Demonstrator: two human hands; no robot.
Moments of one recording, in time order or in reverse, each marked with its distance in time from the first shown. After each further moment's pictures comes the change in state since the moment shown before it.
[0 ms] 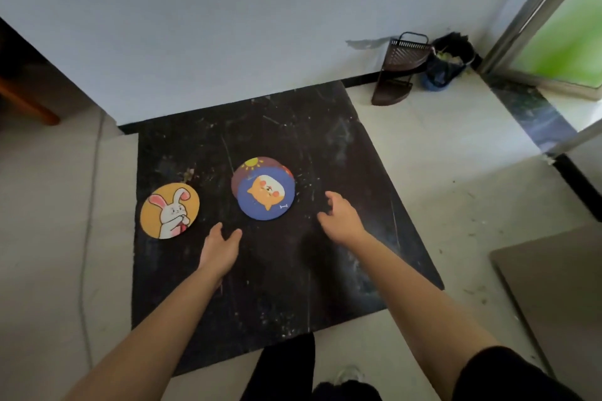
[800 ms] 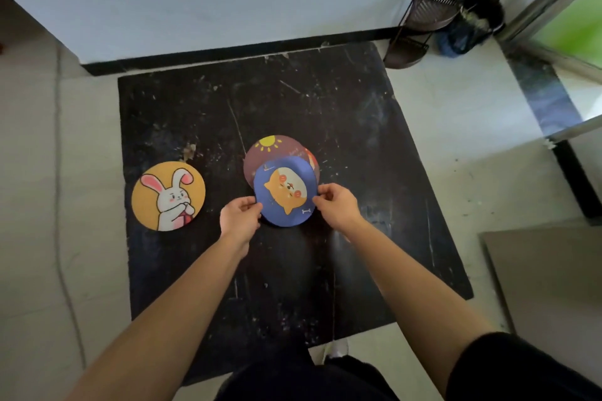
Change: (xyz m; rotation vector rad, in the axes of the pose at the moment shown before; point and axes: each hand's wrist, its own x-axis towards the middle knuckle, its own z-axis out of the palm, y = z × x) left_hand 0.105 0.011 0.016 -0.376 -0.016 -0.157; right_hand 0.088 -0.029 0.081 0.139 0.023 0.157
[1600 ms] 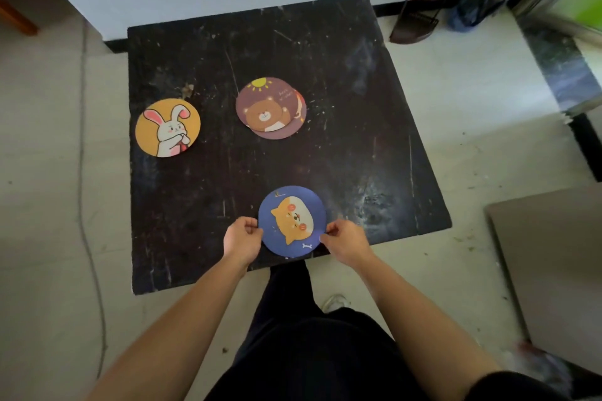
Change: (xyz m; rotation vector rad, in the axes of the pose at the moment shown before) left_hand -0.127 -0.164 -0.004 0.303 -0.008 0.022; right_hand -0.158 0.161 0.000 -0.254 -0.170 0.065
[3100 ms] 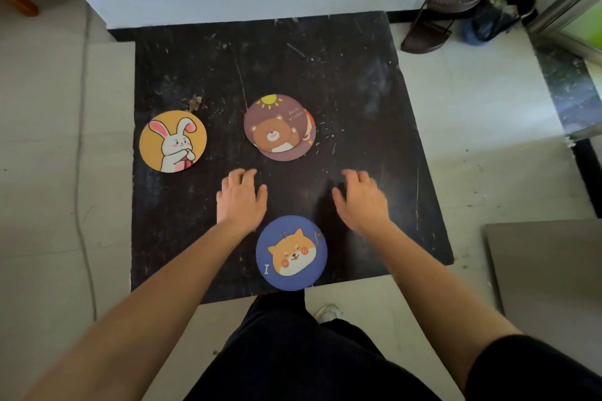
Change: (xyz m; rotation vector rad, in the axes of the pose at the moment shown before) left_hand 0.048 0.108 -0.036 0.582 0.148 0.433; right_hand 0.054 -0.085 -0.088 -0.445 0.321 -0.302
